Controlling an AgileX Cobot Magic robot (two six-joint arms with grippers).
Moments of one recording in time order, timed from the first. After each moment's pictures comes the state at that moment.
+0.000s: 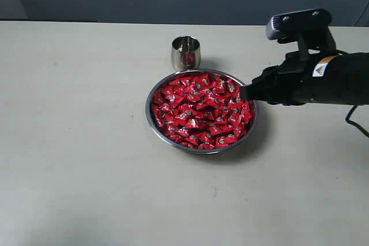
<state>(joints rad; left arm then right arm) 0.12 0.00 0.01 0.03 0.34 0.03 0.57 1.41 -0.68 0.19 0.11 -0.09</state>
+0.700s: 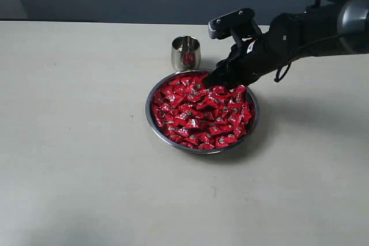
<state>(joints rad) 0.12 0.00 0.01 0.03 0.34 0.03 0.57 1.90 -1.13 0.17 0.25 -0.25</state>
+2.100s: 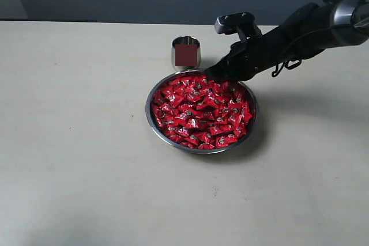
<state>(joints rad) 0.12 0.00 0.01 0.03 0.34 0.03 0.42 2.08 -1.27 1.01 0.46 -1.10</state>
